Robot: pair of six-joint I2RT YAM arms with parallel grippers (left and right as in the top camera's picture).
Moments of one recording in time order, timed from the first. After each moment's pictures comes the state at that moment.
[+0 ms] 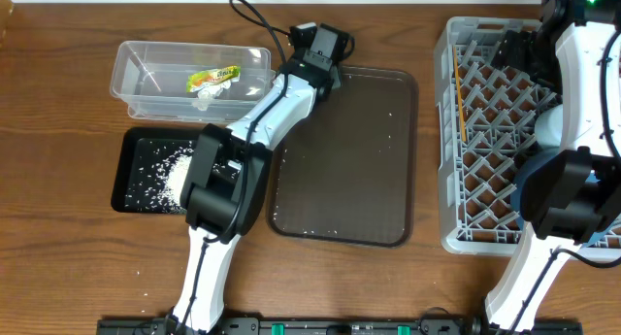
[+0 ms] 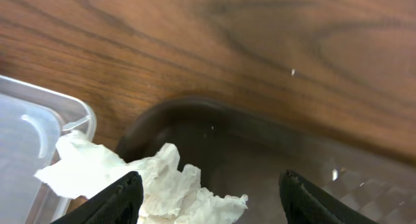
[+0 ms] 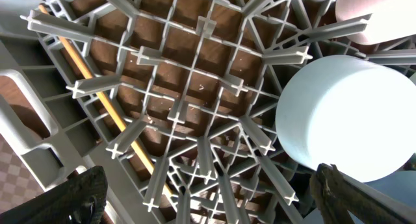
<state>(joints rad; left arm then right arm) -0.46 2.29 1.78 -0.45 -0.31 -0.59 -0.15 2.18 2.21 -1.35 0.15 0.36</state>
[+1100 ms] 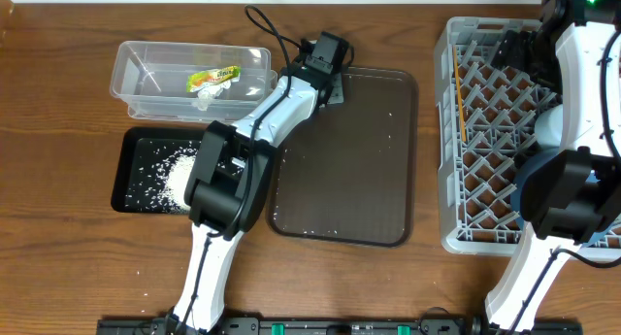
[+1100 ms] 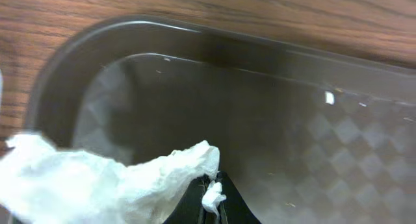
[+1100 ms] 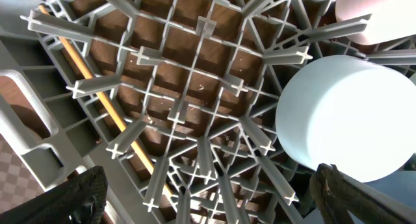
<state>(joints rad) -0.46 2.31 1.78 -0.52 -0.13 -0.52 -0.15 2.18 2.21 -1.35 0.15 0.36</state>
